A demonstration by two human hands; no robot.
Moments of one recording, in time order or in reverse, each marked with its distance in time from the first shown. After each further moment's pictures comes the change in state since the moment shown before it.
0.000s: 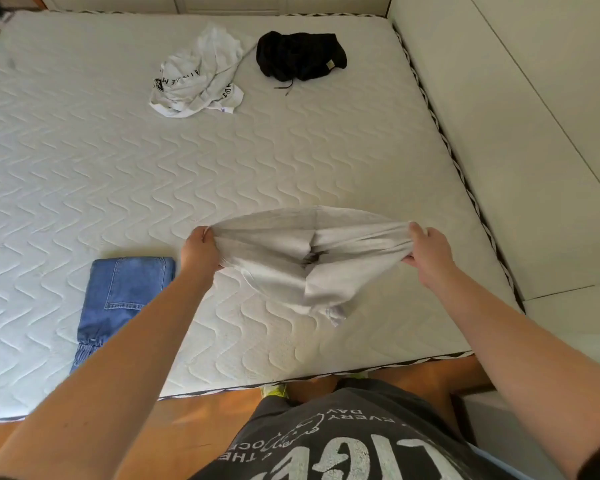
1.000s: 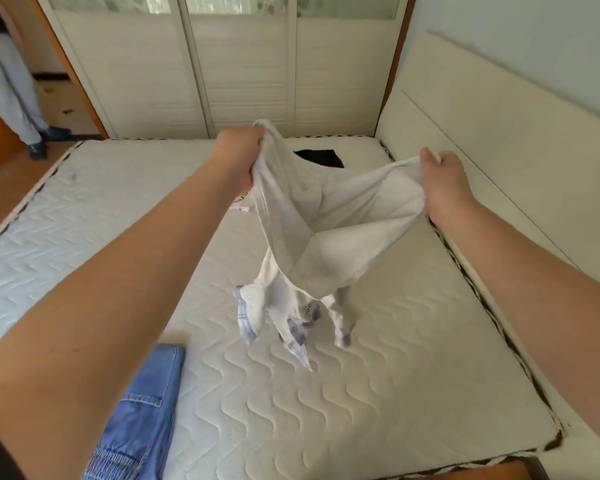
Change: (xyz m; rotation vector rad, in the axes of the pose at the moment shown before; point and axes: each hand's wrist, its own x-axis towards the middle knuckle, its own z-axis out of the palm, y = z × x) left_hand -0.052 0.342 -0.018 -0.339 -0.225 0.410; right_hand -0.015 -0.271 0.004 -0.041 0.130 -0.625
